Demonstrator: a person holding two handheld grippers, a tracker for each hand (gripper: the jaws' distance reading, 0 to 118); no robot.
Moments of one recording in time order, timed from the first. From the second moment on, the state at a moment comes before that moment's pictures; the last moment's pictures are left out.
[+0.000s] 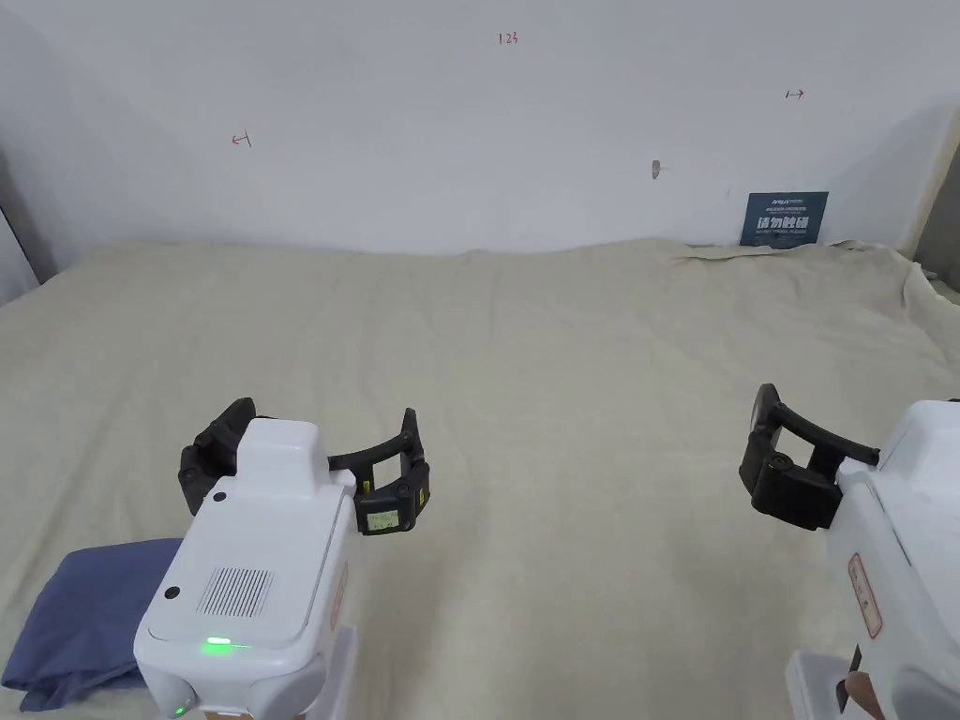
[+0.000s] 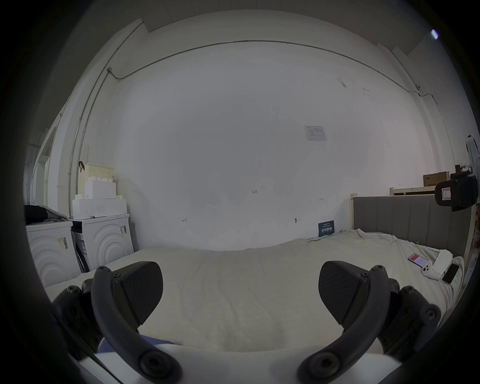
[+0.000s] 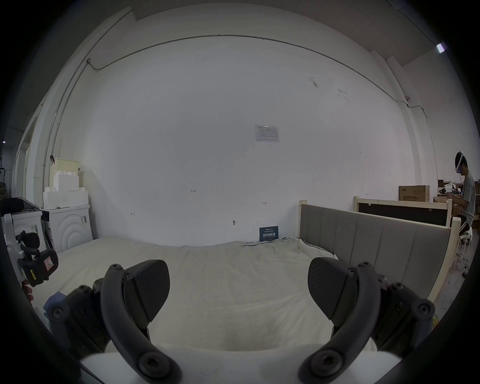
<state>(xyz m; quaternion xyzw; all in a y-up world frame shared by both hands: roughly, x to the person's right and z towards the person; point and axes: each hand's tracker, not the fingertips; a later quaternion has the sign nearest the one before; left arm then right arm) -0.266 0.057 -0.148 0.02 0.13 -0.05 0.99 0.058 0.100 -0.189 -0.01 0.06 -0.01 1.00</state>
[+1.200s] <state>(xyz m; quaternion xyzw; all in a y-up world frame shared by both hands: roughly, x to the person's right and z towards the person) -0.262 0.057 -0.147 0.02 0.13 -0.06 0.99 0.056 0.102 -0.187 -0.01 0.06 -0.01 1.00</state>
